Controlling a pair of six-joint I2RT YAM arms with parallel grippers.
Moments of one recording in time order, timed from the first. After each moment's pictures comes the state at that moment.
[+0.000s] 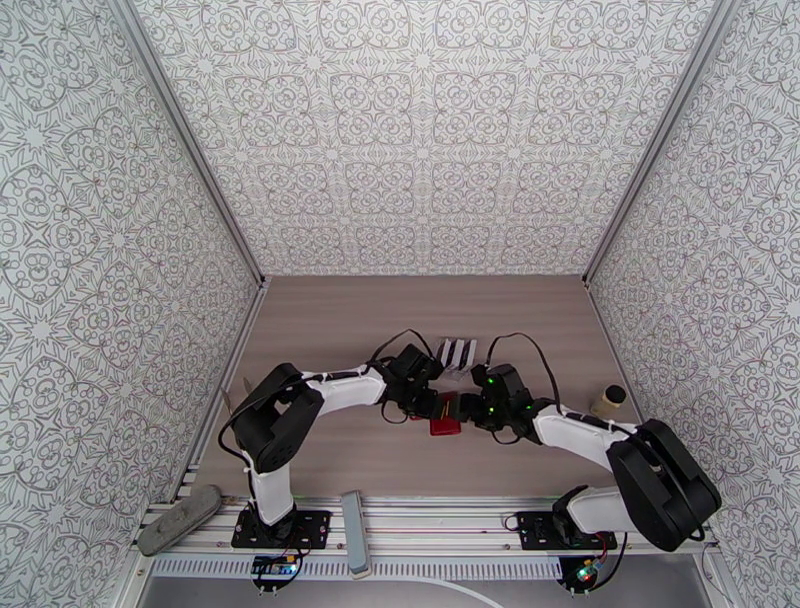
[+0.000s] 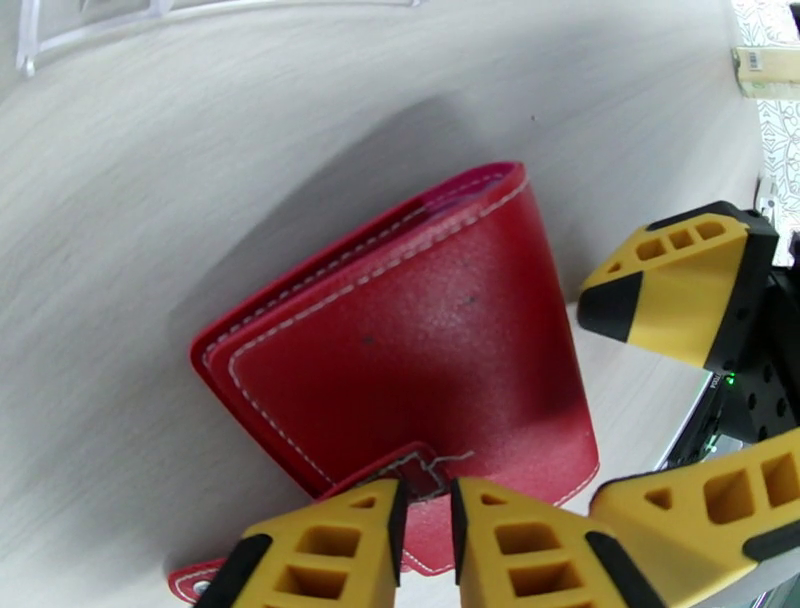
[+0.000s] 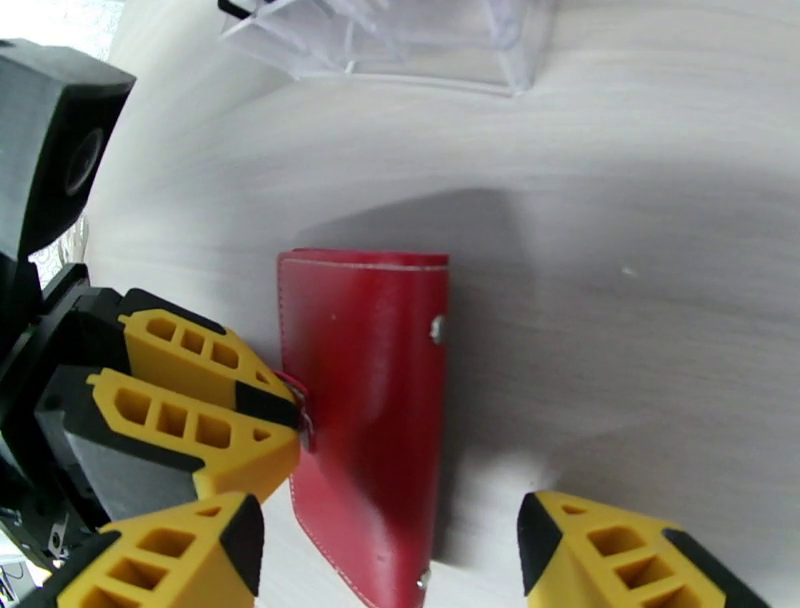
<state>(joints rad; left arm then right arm) -0.76 1.88 1.09 -0.30 0.47 -0.50 0.50 1.40 0.52 -0.01 -0.42 0.72</state>
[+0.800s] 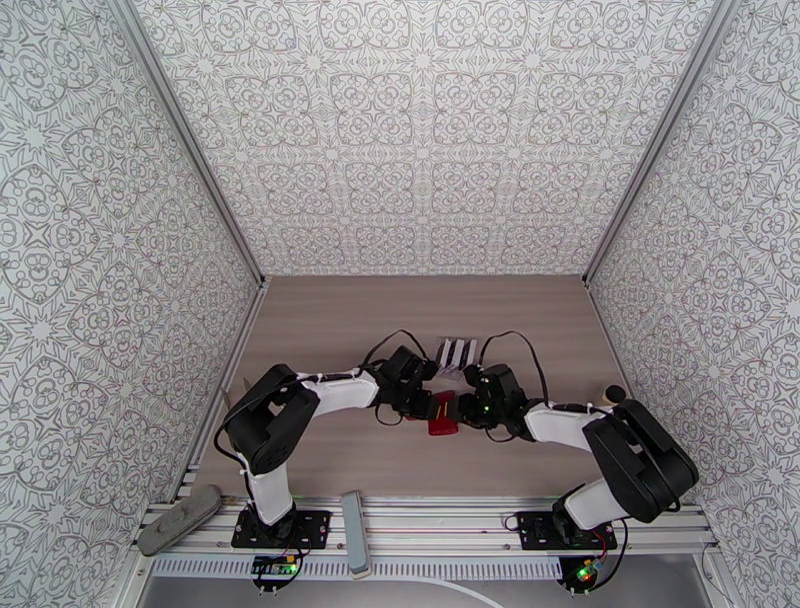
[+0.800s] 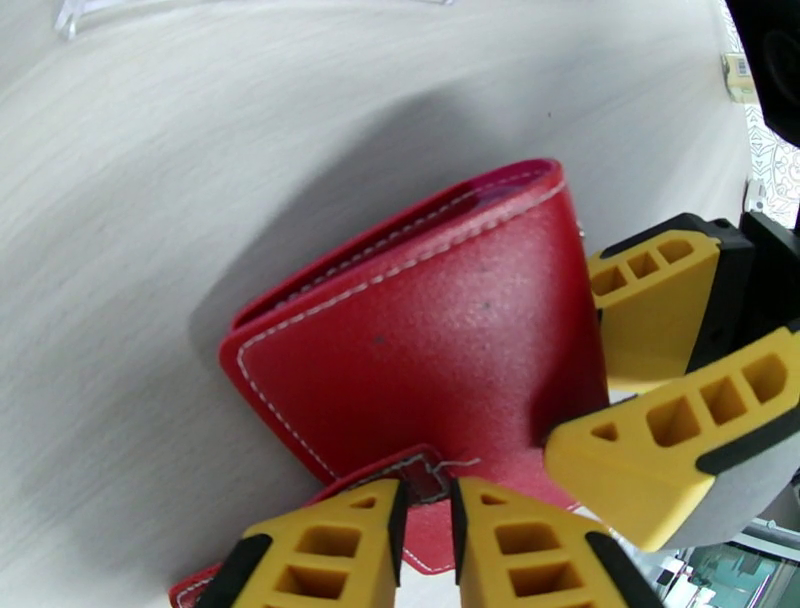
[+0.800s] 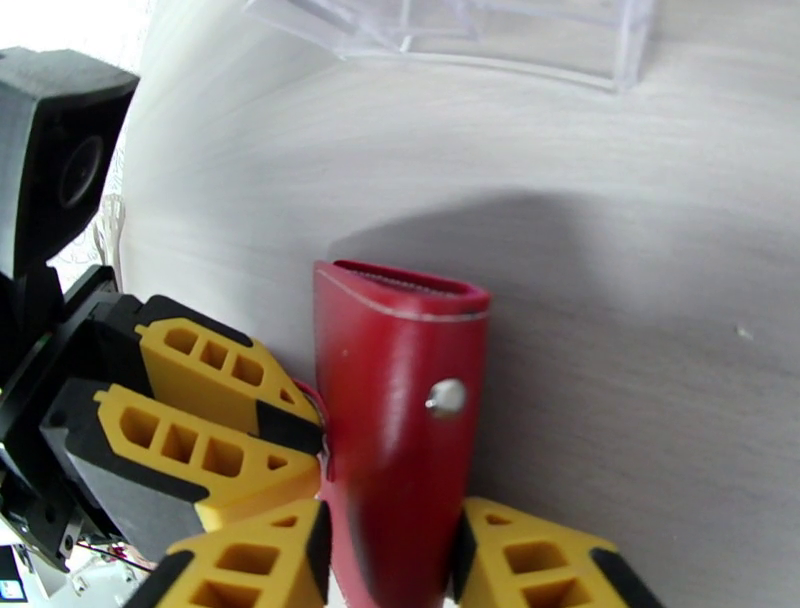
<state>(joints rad) -0.72 1.85 1.01 -0.23 0.50 -0.50 0.50 1.53 0.51 0.18 -0.53 0.76</state>
